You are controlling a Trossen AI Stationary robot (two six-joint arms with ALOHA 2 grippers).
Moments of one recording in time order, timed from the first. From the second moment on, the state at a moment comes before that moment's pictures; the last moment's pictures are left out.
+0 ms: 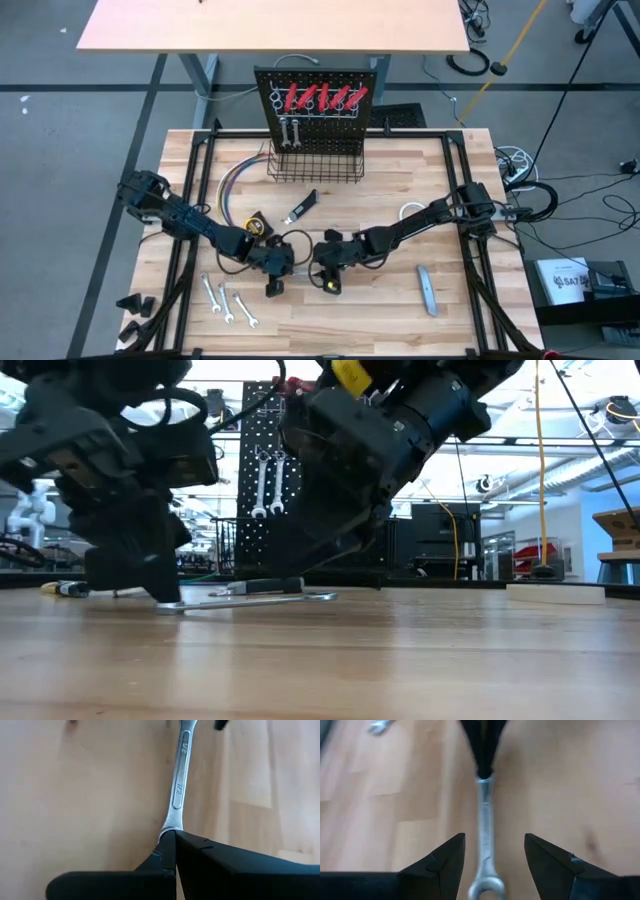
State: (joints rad) left arm -0.38 1.66 0.65 0.03 -0.04 -0.54; right arm 0.26 2.01 1.21 0.03 0.07 0.38
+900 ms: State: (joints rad) left arm -0.33 1.66 0.64 0.04 -0.04 -0.45; right arm 0.28 2.13 1.24 -0.07 0.17 0.26
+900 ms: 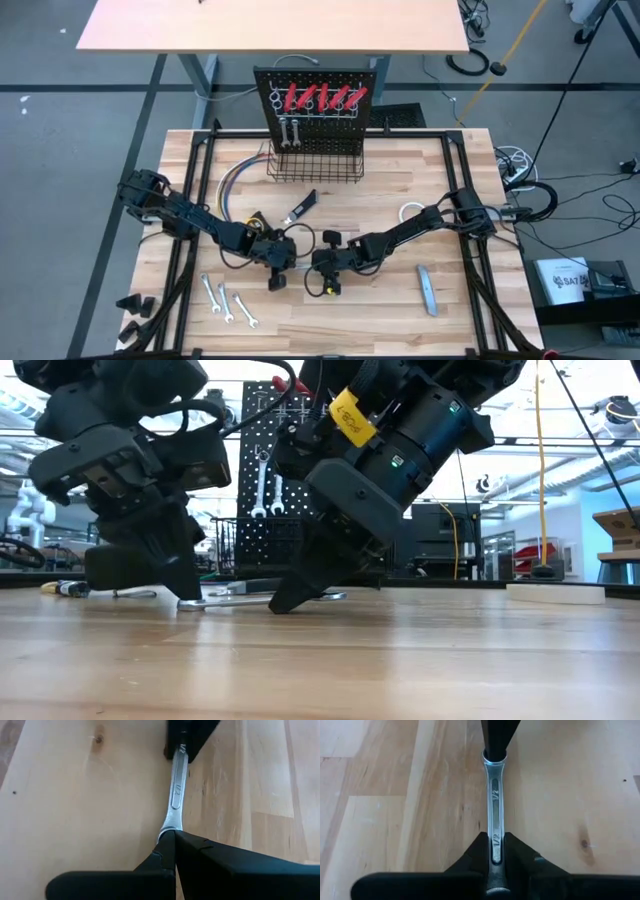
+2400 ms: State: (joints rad) left arm -0.38 1.34 0.36 1.26 -0.39 -0.05; right arm 0.33 1.50 0.84 0.51 0.58 0.07
